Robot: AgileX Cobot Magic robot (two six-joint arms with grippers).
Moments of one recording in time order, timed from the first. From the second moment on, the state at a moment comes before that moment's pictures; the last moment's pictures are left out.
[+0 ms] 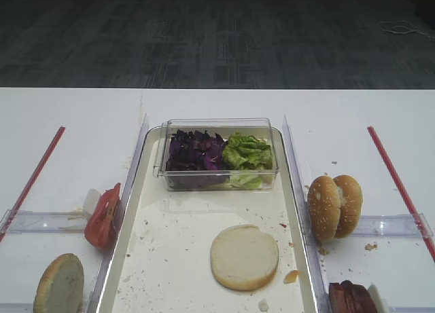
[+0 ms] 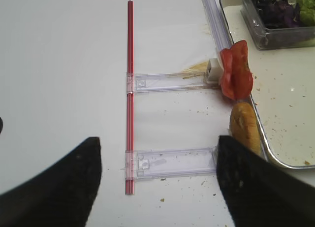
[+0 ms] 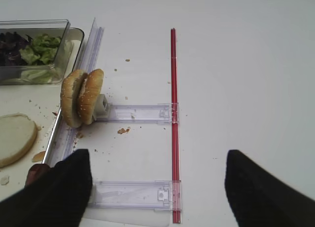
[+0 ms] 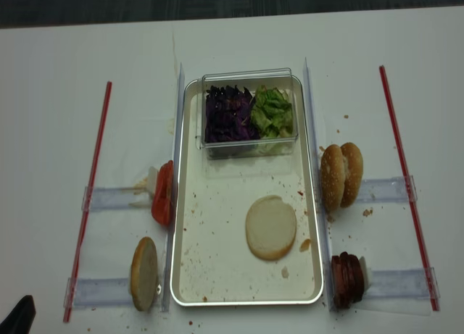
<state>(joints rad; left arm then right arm) -0.04 -0.02 -0.49 0.02 1.18 -0.08 -0.05 -0.01 -0.48 0.10 1.12 -0.06</state>
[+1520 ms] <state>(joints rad) -0.04 -0.02 -0.49 0.02 1.18 -0.08 -0.05 -0.01 -0.48 0.10 1.12 -0.06</state>
